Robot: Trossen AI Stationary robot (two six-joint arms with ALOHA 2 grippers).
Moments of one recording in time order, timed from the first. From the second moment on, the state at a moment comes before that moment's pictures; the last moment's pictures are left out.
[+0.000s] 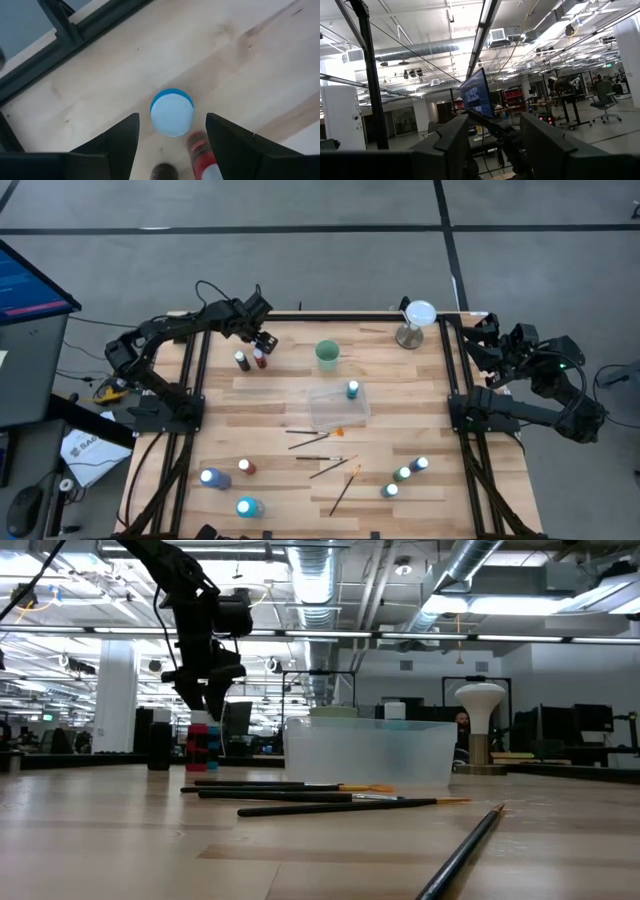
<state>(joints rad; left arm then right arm) 0.71 1.53 1.06 -0.75 -0.20 -0.24 -0.34 0.17 0.65 -0.05 -0.12 0.28</state>
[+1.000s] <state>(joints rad) 0.71 1.54 1.06 -0.71 -0.19 -0.22 -0.34 0.17 0.65 -0.05 -0.12 0.28</state>
